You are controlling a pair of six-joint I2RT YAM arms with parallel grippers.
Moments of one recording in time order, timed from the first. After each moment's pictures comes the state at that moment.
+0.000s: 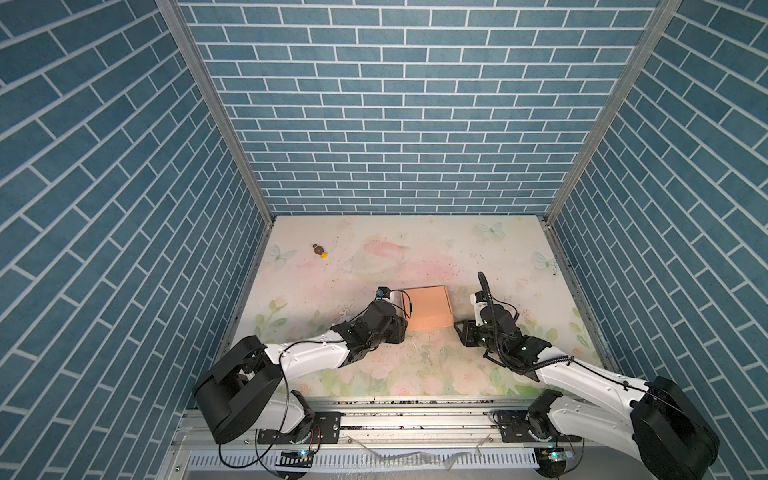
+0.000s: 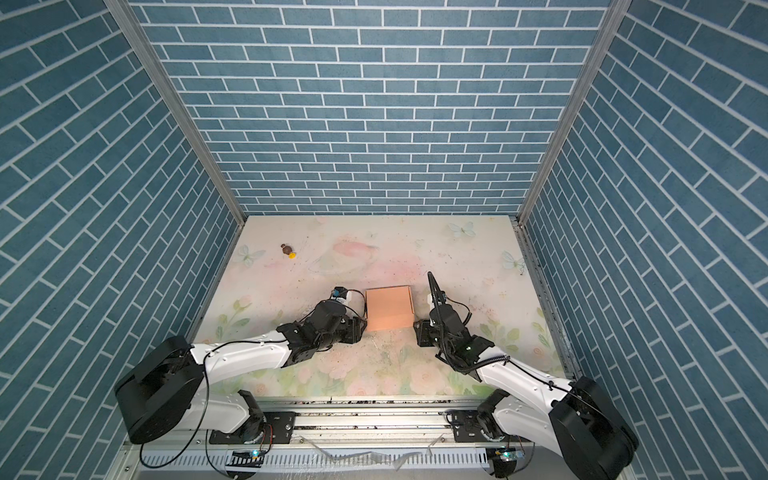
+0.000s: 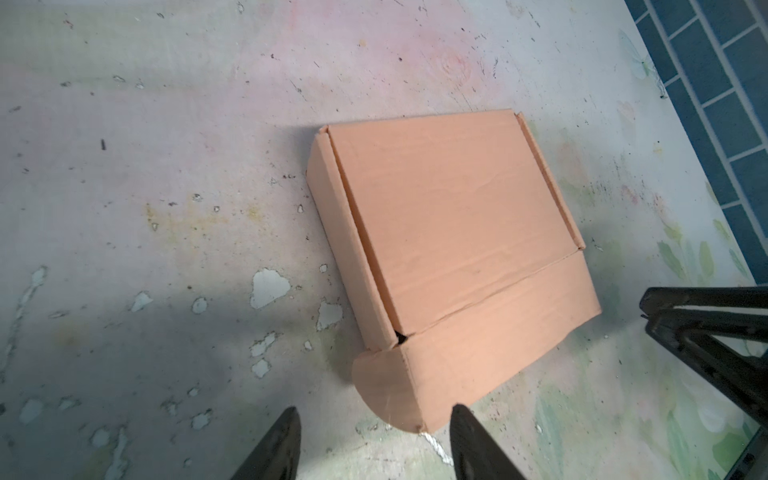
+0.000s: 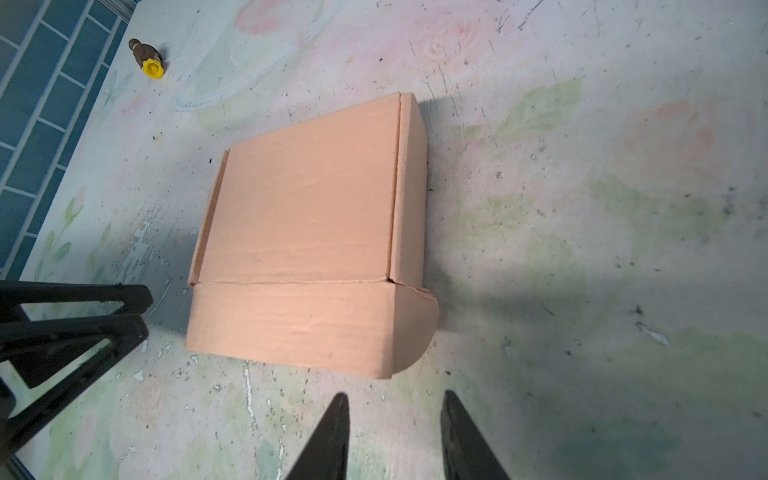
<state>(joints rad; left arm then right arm) -0.83 1.40 0.57 0.07 -0.07 -0.65 0.71 1.08 0.38 -0.01 0.00 0.60</state>
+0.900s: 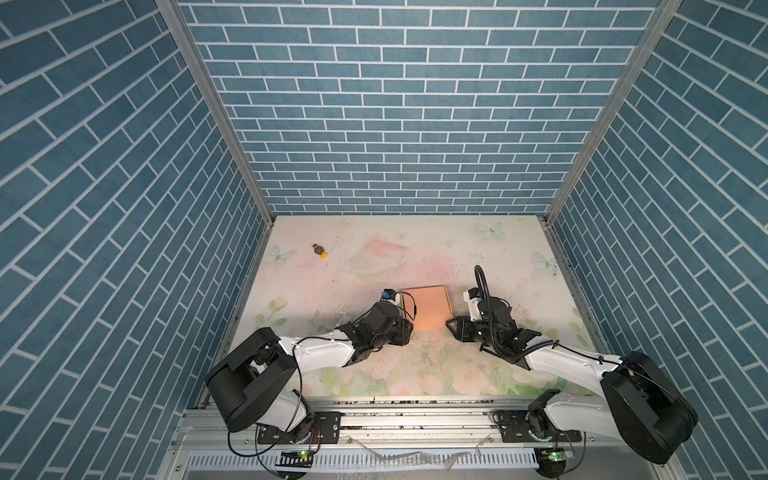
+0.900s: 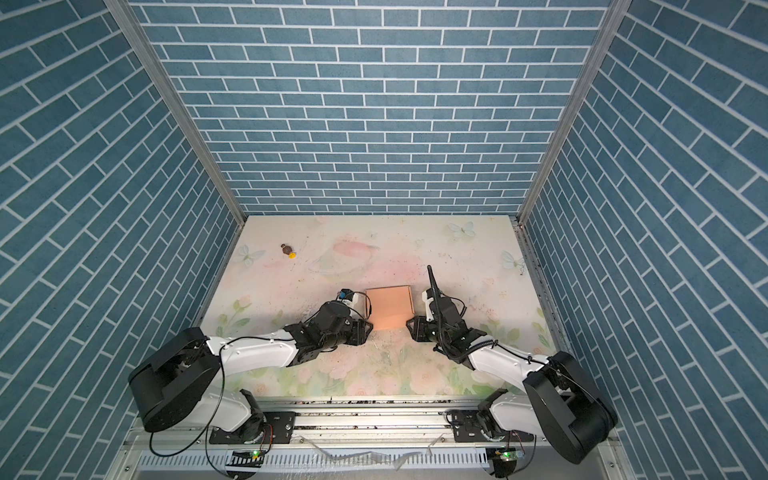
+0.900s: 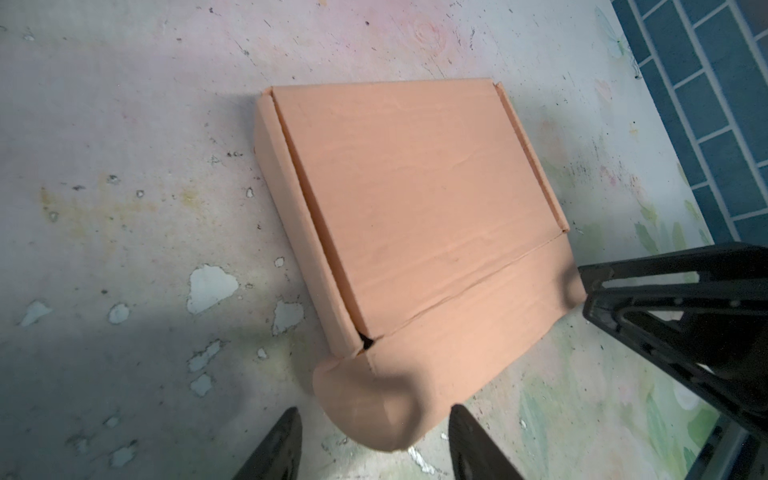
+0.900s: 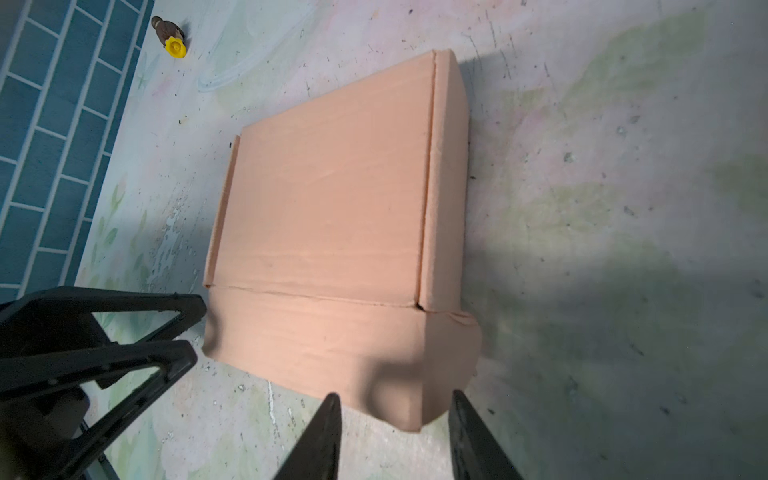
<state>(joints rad) -0.84 1.47 0.57 0.15 -0.02 -0.66 0.62 1.25 0.41 0.11 -0.19 0.59</state>
